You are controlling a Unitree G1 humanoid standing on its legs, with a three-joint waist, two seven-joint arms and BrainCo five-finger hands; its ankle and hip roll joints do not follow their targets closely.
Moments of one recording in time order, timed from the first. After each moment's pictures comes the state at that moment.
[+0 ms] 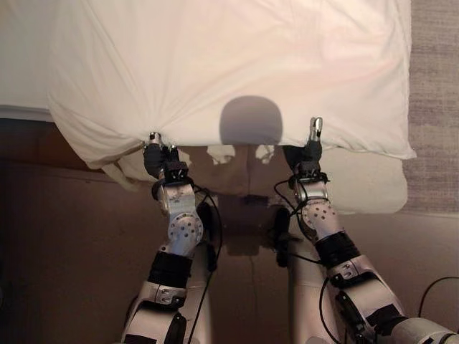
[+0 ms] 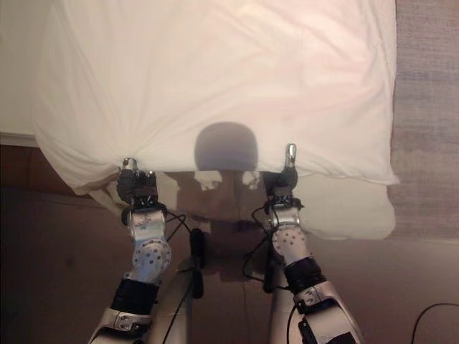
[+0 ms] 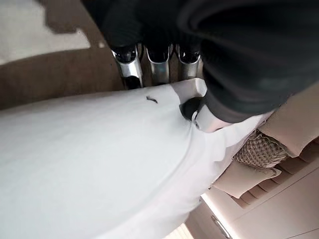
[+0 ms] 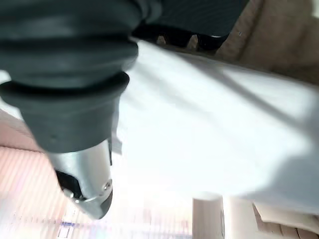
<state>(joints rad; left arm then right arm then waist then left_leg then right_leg) -0.50 0.05 -0.04 0.06 -0.99 -0.46 0.57 -0.67 -0.14 0.15 0.38 1.59 -0.31 0.00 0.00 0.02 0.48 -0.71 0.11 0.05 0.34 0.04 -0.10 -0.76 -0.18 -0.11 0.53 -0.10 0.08</state>
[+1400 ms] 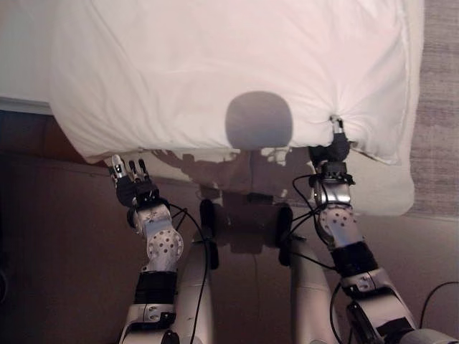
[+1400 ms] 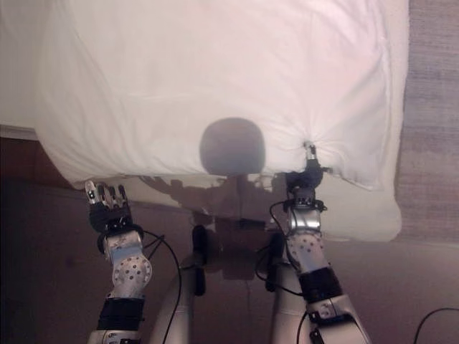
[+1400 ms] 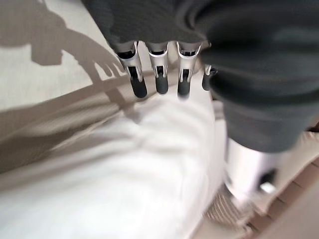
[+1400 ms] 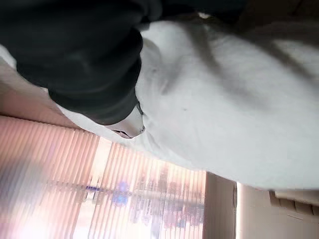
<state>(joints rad) -0.33 0.04 0.11 0.15 -1.23 -0.51 0.46 -0.51 -0.17 0.11 0.06 1.54 -0.36 0.03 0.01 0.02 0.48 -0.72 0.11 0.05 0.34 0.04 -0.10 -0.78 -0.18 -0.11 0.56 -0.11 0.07</state>
